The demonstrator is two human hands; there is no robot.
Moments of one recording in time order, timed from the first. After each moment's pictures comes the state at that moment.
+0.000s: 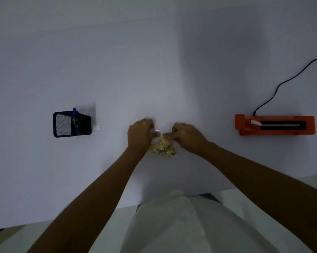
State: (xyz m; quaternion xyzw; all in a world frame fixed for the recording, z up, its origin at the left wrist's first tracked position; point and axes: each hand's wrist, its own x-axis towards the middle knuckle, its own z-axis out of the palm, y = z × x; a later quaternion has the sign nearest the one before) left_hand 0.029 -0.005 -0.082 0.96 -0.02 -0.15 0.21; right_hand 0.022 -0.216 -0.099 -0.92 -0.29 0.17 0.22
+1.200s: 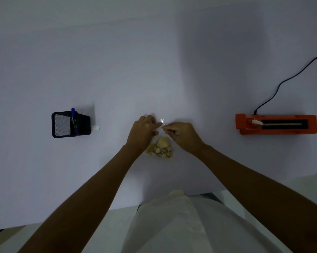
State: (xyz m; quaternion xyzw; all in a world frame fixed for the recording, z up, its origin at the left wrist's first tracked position) left_hand 0.036 0.001 -0.090 0.95 -0.19 -0.14 0.21; right_hand 0.020 -0.195 -0.093 -0.88 -0.14 0.10 0.44
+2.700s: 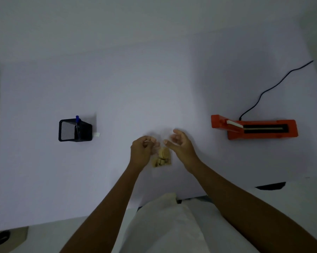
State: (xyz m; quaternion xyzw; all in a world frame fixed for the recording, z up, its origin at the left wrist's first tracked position) left_hand -0.025 -0.037 -0.044 0.71 0.24 -0.19 0.63; right_hand -0.027 -0.204 -0.059 -0.67 0.27 0.23 0.66
